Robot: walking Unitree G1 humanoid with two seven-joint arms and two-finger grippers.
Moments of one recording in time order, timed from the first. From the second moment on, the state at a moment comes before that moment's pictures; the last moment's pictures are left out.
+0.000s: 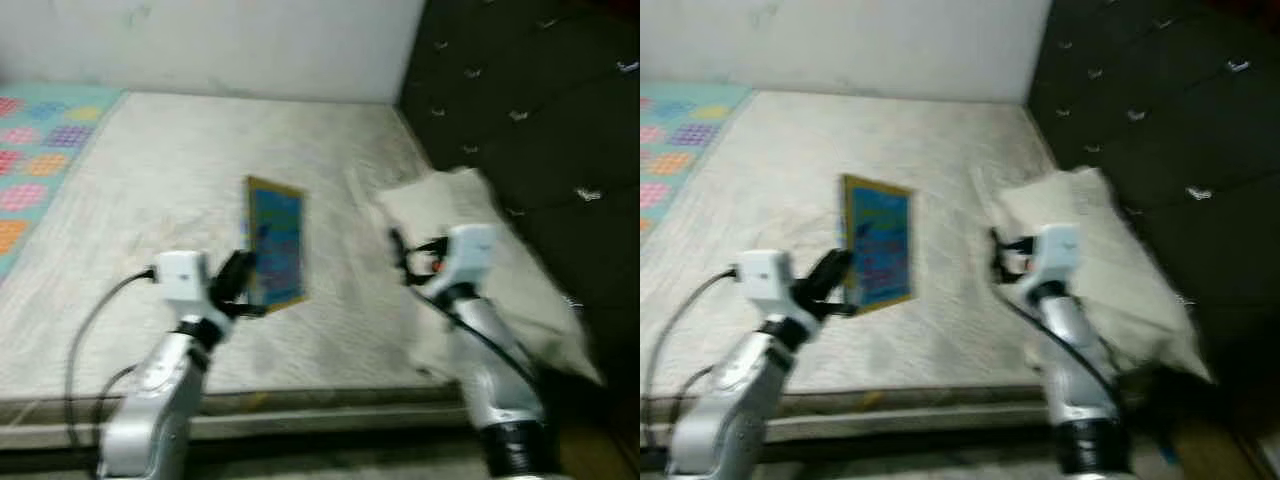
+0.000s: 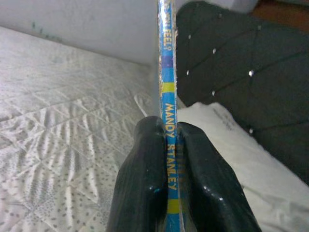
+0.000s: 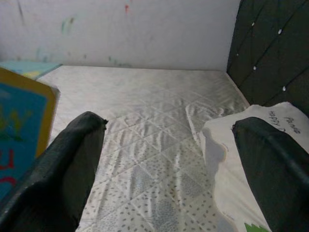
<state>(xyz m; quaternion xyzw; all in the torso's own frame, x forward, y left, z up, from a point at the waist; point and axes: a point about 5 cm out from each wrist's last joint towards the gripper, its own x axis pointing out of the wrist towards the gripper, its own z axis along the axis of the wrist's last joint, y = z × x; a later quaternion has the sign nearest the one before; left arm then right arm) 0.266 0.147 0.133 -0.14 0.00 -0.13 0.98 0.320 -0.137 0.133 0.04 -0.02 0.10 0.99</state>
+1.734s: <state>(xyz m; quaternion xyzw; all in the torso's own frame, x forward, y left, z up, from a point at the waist) 0.265 0.150 0.136 -0.15 -0.01 -0.15 0.98 0.320 -0.137 0.136 0.03 -0.04 0.11 0.99</state>
